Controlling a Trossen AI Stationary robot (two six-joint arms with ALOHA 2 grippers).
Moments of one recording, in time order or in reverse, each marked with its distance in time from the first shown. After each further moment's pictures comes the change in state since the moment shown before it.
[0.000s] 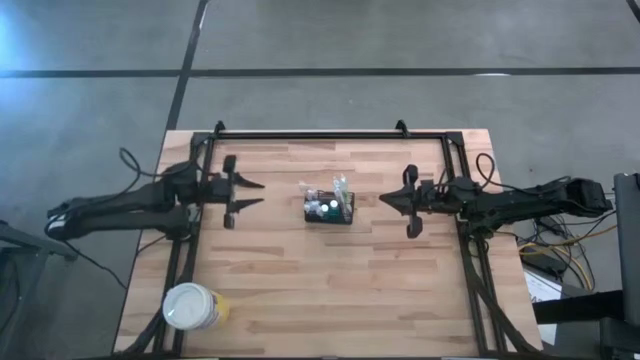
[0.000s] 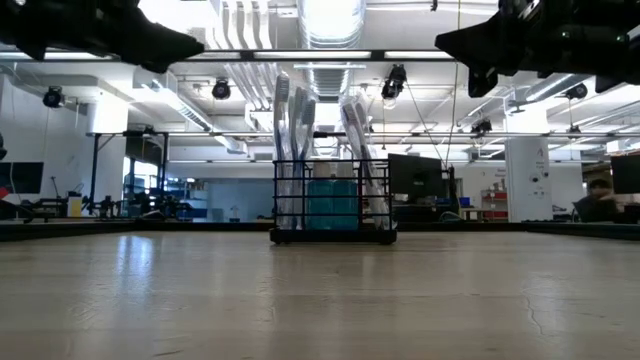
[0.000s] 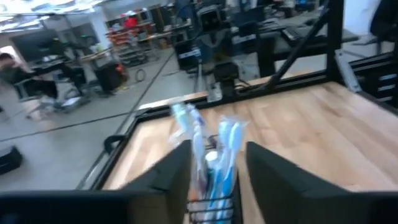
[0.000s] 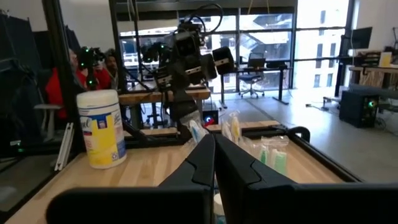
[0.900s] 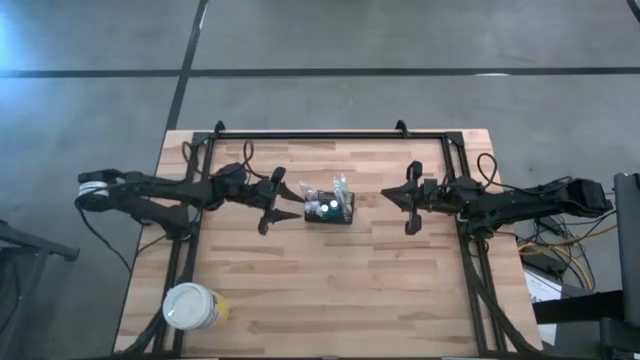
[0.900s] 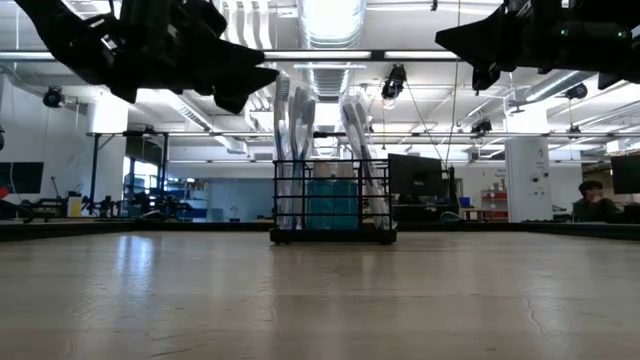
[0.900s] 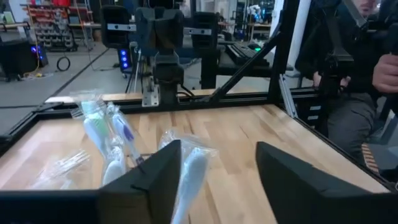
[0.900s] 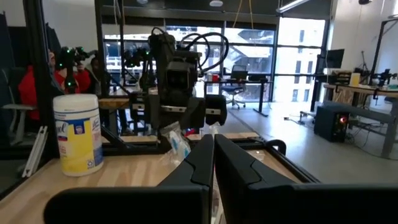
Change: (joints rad) left arm -0.011 0.697 0.034 0.683 0.257 -0.246; right arm 0.004 -0.015 0.000 0.021 0.071 -0.078
